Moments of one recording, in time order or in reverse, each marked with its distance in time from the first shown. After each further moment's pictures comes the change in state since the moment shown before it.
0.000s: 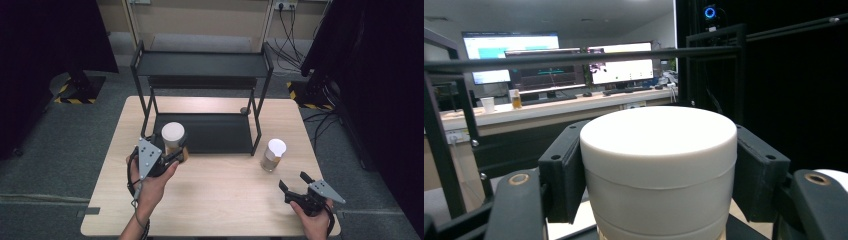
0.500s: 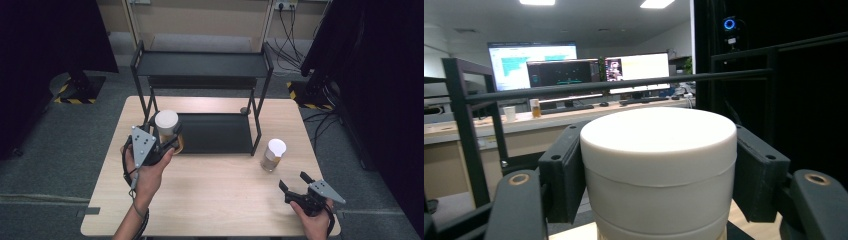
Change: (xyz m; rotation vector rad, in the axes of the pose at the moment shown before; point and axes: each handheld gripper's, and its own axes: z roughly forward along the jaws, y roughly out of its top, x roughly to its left) left arm 0.006 0.014 0.013 -0.033 0.067 0.006; right arm 0.000 0.000 0.000 0.002 0.002 0.000
